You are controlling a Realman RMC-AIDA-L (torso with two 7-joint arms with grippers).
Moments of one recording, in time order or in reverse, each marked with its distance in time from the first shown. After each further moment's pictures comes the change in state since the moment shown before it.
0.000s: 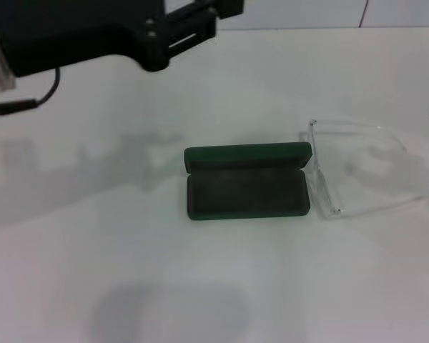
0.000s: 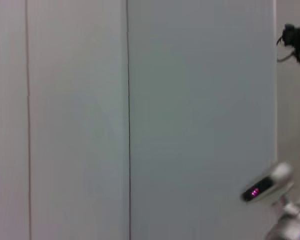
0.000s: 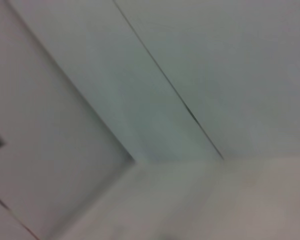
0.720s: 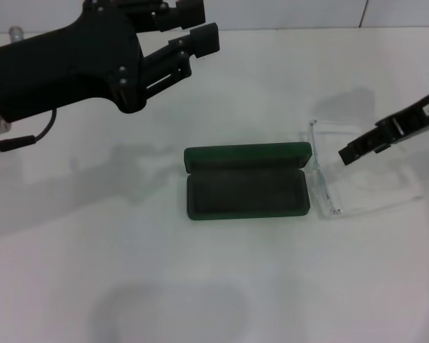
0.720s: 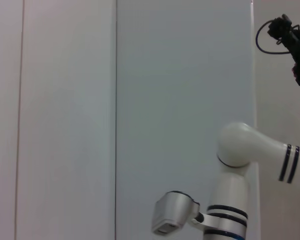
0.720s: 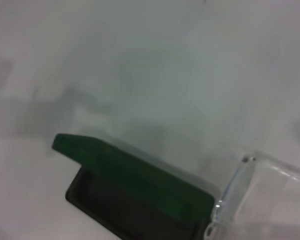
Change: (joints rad) left arm -0.003 0.001 -0.031 -0.263 -0.131 0.120 0.255; right arm 0.396 0.005 -0.443 -0.095 -0.576 0.048 0.596
